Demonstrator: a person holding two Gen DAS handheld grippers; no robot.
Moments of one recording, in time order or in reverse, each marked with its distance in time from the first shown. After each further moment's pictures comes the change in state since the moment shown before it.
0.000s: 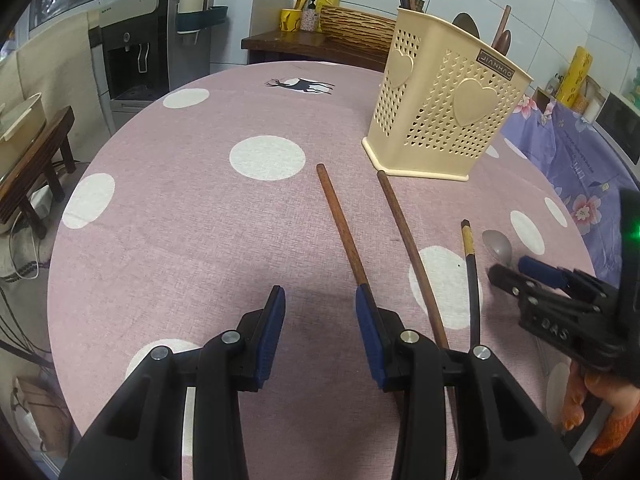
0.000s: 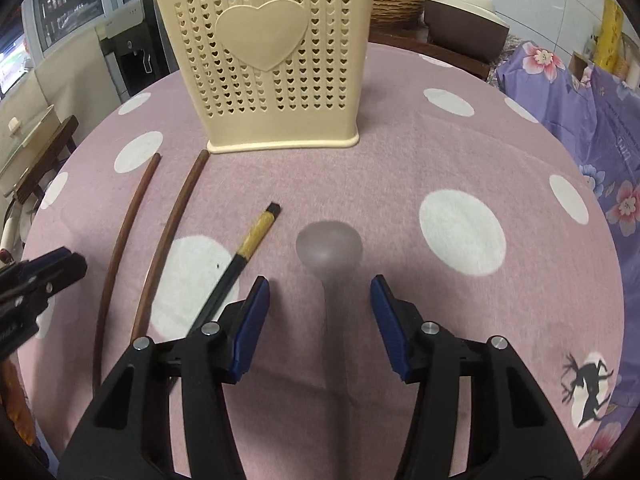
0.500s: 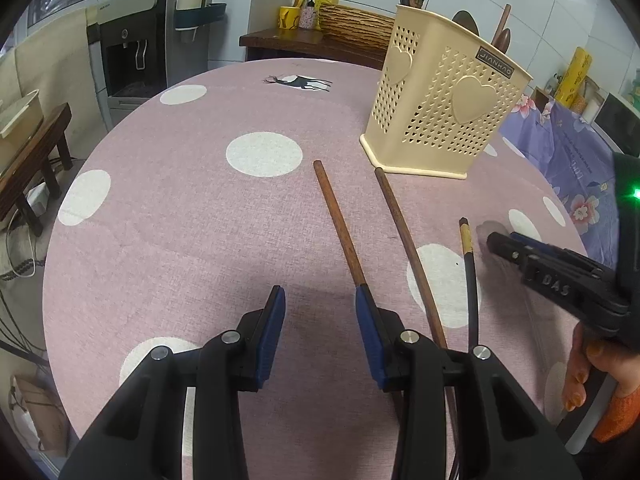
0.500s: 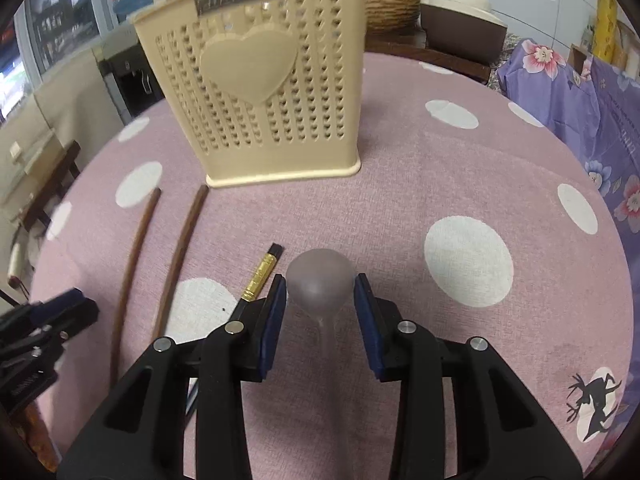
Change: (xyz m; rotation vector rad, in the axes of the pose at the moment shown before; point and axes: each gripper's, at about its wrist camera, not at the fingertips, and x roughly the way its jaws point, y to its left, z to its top) left arm 0.002 -0.001 0.000 0.001 0.005 -0.007; right arm -0.007 -0.009 0.018 0.066 -0.050 0.052
